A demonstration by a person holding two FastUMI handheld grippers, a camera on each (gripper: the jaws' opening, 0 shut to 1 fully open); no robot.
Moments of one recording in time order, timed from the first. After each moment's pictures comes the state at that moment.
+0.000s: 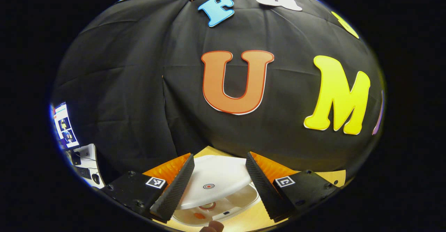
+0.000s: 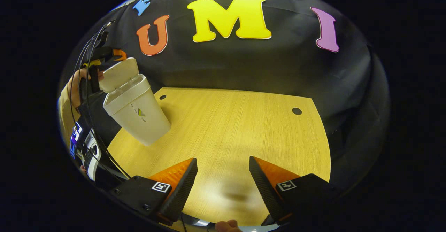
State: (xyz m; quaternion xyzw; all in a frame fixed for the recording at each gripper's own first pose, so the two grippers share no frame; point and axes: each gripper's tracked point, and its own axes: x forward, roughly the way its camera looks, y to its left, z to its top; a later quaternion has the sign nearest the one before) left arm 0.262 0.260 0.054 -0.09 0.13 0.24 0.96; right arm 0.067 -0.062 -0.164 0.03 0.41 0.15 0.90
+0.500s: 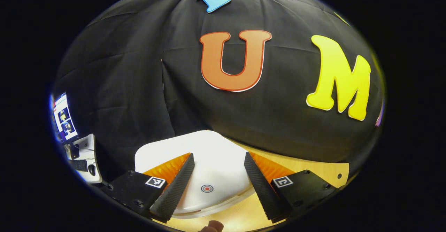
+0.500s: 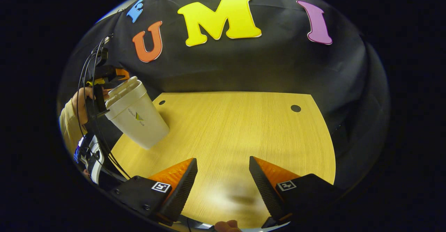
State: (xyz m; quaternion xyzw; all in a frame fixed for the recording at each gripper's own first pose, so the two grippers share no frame) left arm 0.258 0.259 0.048 -0.10 0.18 0.25 0.95; right arm 0.071 -0.080 -0.187 0.06 0.41 0.15 0.90
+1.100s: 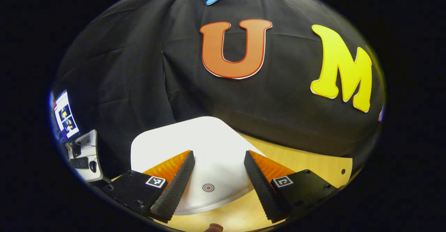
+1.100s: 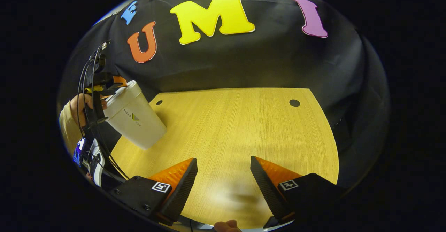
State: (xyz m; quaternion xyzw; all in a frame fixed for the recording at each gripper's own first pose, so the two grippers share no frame) left arm 0.255 0.258 0.035 -0.12 0.20 0.25 0.94; right arm 0.073 -0.086 -0.198 0.07 0.41 0.14 0.90
